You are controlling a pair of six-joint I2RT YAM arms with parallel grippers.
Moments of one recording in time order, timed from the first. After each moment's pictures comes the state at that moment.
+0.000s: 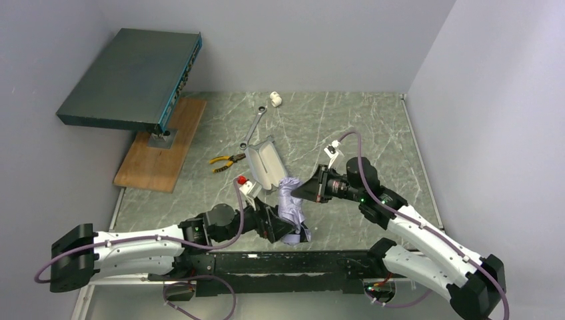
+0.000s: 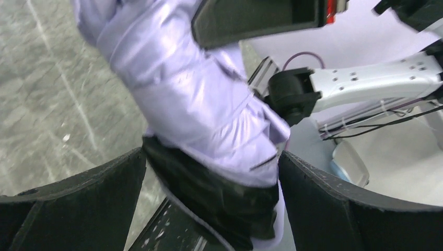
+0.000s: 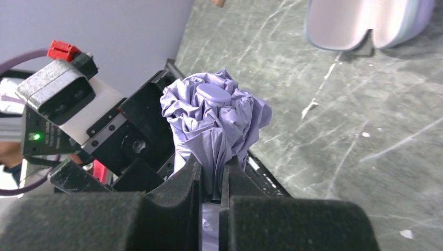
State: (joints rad) left arm -1.23 0.88 0.32 0.45 -0.08 -0.74; right arm 0.67 0.86 0.62 -0.14 -0.44 0.83
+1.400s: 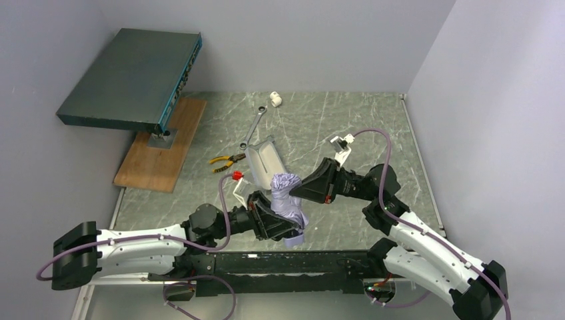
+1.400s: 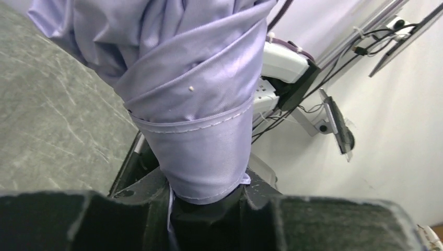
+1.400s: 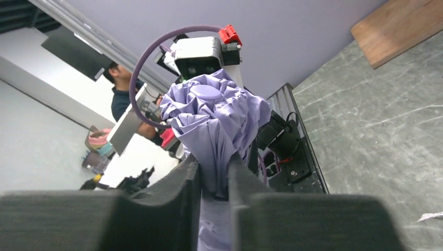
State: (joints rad) left arm -1.24 0.93 0.33 0.91 0.15 -0.82; right arm 0.68 0.78 0.55 0.50 -0.75 1.02
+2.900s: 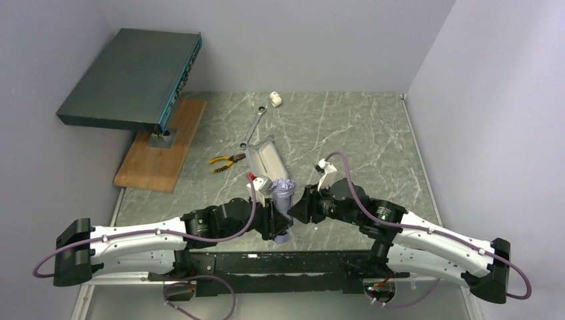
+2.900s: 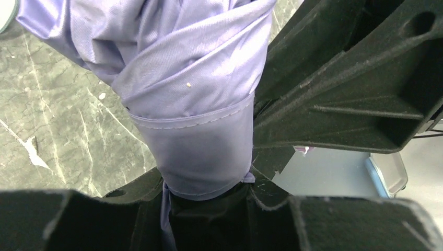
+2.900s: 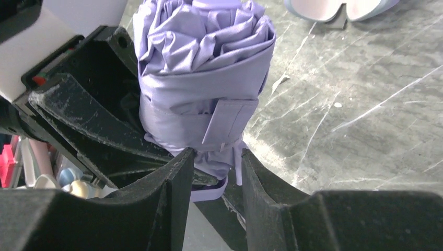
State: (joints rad) left arm -1.26 0.96 0.55 0.05 -0.17 -0.78; right arm 1.06 0.79 0.66 -0.33 0.02 0.75
